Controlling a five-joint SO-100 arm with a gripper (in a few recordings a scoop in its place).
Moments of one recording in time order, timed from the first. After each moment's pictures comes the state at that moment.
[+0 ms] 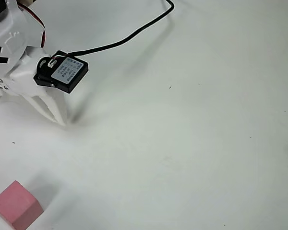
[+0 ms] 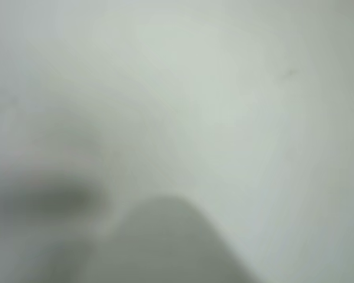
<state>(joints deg) 0.5 175.5 176.6 73.4 -8.1</state>
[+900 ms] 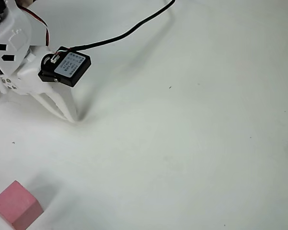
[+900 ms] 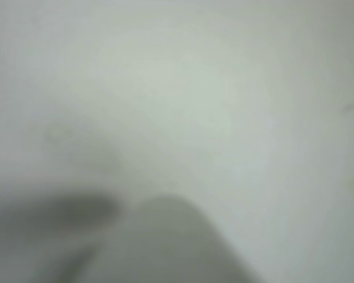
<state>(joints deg) -5.6 188.6 176.8 73.1 -2.1</state>
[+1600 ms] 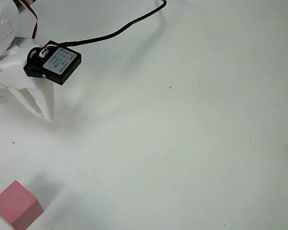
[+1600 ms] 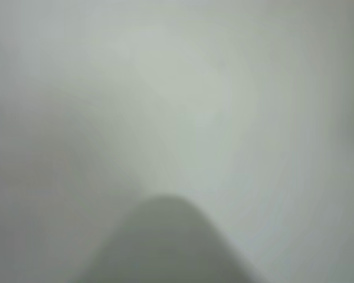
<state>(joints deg) 9.8 165.1 155.0 82.4 -18.8</state>
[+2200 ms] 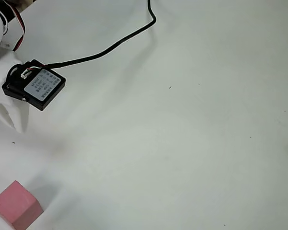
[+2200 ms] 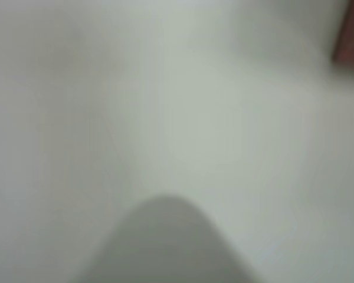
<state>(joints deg) 25.4 146.9 142.0 82.7 -32.3</state>
